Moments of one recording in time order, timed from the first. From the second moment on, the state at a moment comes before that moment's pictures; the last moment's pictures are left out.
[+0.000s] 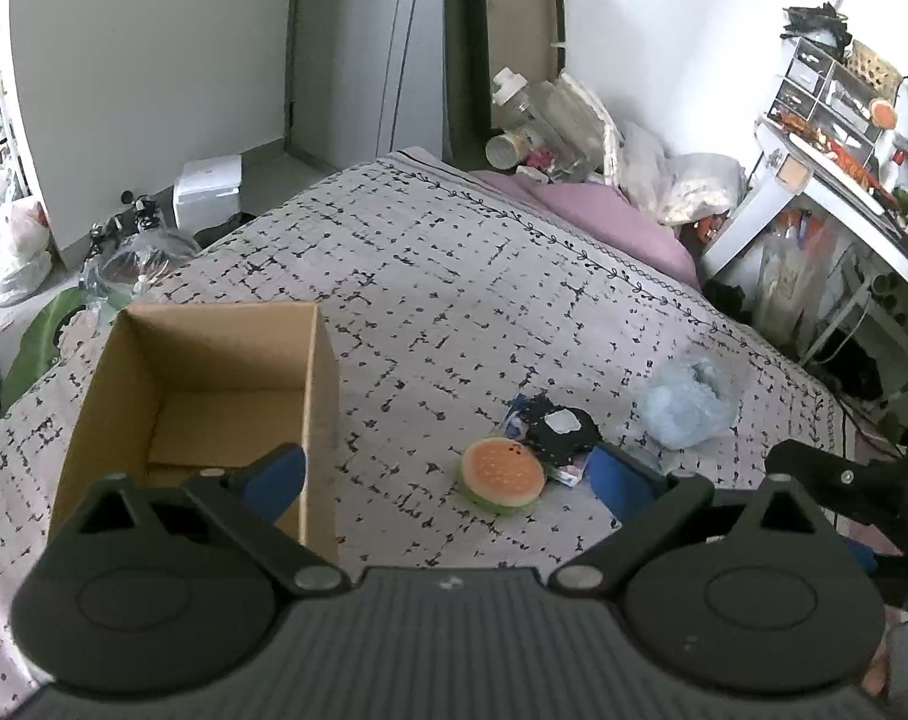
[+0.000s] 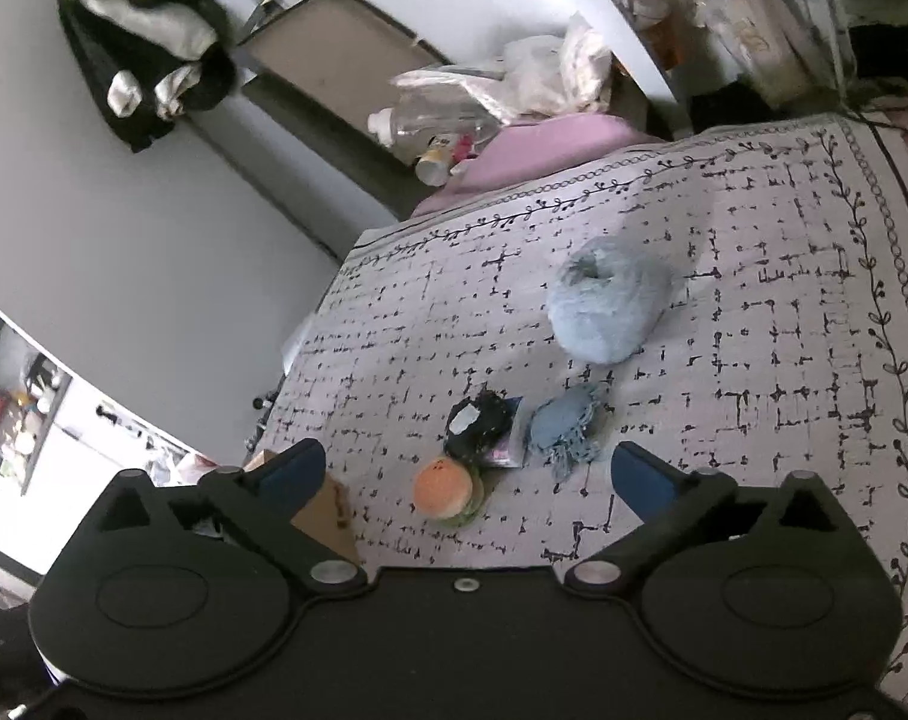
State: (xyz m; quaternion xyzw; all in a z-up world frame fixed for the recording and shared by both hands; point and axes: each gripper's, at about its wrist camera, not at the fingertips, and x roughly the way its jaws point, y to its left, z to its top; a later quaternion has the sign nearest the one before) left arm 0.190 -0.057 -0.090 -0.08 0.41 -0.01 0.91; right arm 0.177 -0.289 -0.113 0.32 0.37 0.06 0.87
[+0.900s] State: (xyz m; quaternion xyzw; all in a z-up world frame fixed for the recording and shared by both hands) left arm 0.248 -0.091 -0.153 -0.12 0.46 0.01 0.88; right arm 0.227 -0.325 -0.190 0.44 0.44 0.00 0.78
